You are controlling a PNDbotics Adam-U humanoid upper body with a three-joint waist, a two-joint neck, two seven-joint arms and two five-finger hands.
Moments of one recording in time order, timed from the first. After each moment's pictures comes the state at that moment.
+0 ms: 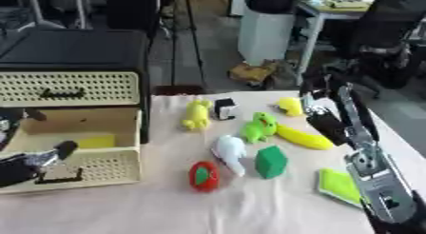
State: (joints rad) left arm -0.34 0.46 -0.14 -1.90 -0.88 0.19 -0.18; right arm -0.25 -0.48 -0.05 -1.61 0.29 -0.21 -0.02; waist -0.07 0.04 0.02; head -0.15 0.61
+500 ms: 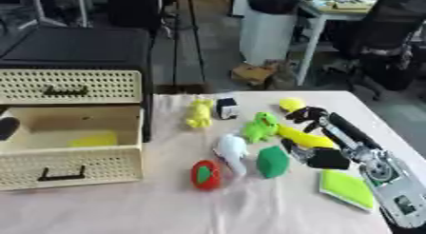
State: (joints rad) left arm -0.31 0.49 -0.06 -1.91 -0.80 0.22 -0.21; right arm -0.23 -0.60 0.02 -1.51 0.39 -0.29 0.40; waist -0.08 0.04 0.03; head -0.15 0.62
